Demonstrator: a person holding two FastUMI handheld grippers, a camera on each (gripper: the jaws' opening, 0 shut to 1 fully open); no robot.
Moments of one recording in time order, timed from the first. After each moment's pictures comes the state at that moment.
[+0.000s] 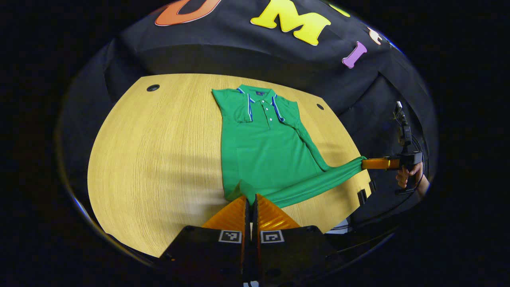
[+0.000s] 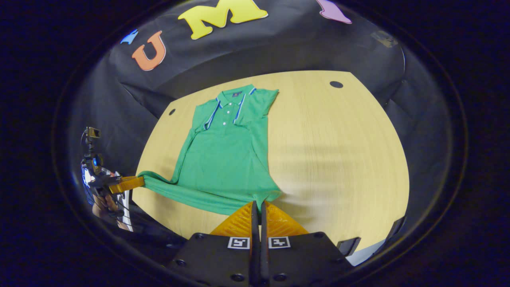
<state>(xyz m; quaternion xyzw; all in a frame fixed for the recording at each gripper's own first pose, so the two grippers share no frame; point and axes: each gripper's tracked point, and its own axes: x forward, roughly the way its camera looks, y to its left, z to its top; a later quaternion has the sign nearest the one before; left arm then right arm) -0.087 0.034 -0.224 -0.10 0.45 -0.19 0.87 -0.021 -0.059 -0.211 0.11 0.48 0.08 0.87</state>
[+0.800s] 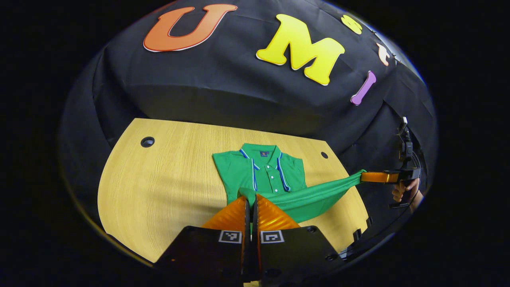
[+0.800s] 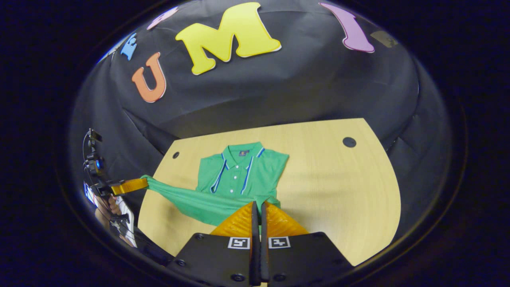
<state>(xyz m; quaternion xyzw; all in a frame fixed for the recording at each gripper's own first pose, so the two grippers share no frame) 0.091 0.045 -0.147 -0.12 0.35 -0.18 0.91 0.145 -0.052 -0.115 0.10 0.37 0.08 0.92</state>
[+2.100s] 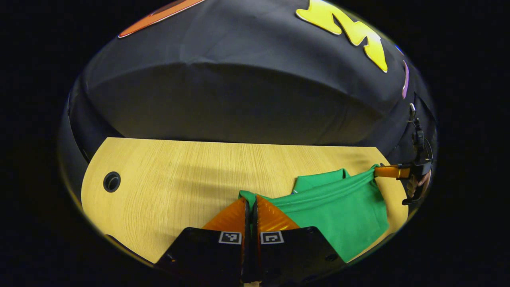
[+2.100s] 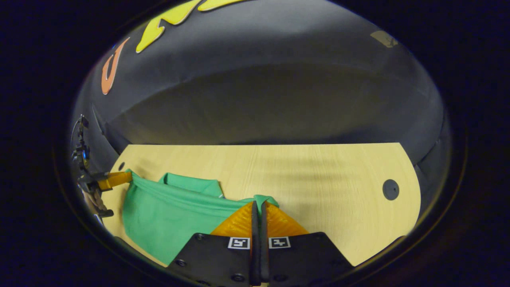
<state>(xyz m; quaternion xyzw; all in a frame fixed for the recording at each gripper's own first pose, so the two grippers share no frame) 0.324 0.043 -0.305 -0.06 0.32 -0.12 0.94 0.394 -0.060 -0.275 0.05 0.36 0.04 0.93</state>
